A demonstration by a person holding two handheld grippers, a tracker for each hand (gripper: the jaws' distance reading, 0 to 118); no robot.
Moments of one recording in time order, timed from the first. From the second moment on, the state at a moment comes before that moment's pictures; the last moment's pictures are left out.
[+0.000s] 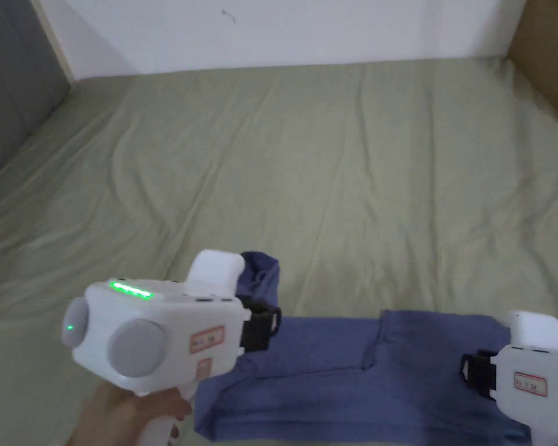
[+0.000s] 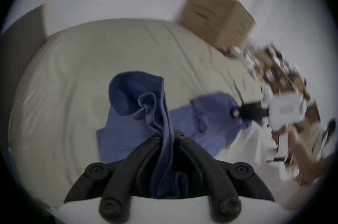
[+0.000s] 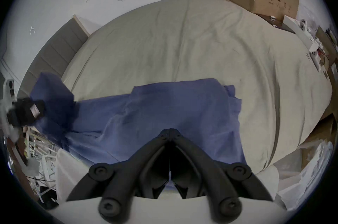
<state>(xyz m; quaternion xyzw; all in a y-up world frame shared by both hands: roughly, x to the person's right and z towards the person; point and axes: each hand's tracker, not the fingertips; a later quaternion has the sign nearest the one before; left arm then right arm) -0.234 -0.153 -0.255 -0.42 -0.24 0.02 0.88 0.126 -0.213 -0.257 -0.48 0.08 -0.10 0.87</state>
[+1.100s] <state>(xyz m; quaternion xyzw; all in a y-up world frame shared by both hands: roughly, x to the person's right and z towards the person) -0.215 -0.263 -0.250 -0.52 -0.22 0.25 0.79 0.138 -0.215 -0.236 -0.49 0.07 -0.11 0.86</state>
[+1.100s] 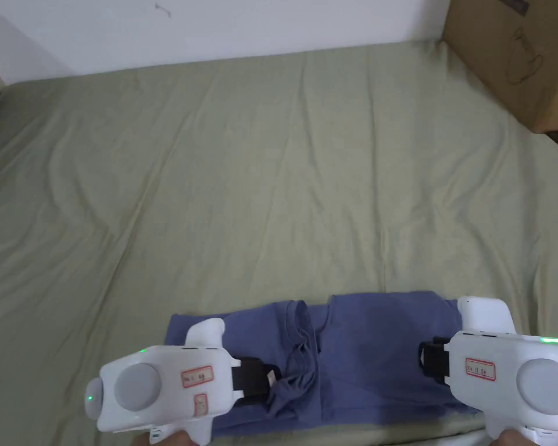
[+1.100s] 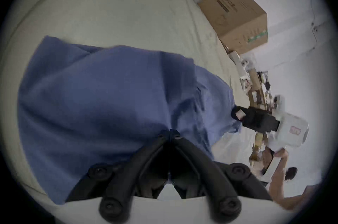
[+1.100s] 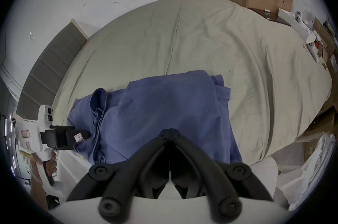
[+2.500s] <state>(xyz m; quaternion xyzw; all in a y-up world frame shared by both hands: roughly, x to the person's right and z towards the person) -0.364 -0.295 -0.241 -0.45 -0.21 0.43 0.75 0.079 -0.214 -0.254 -0.51 0.12 -0.06 0.85</state>
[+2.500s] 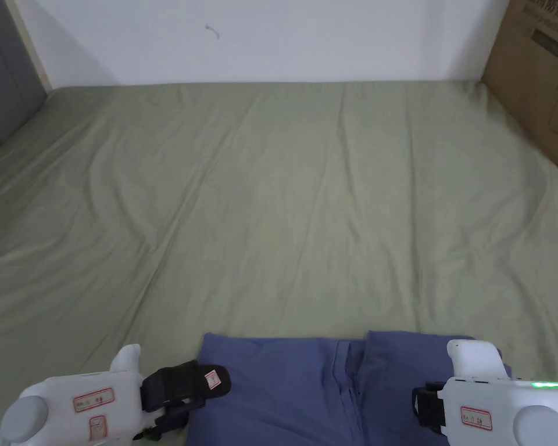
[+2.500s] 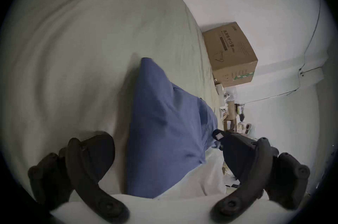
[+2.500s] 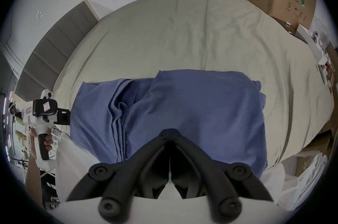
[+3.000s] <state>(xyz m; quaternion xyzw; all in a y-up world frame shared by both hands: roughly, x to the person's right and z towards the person) -0.373 -0.319 -0.262 -0.46 -0.20 0.47 0.72 0.065 -0.215 -0.260 -0.52 0.14 -0.04 0.84</state>
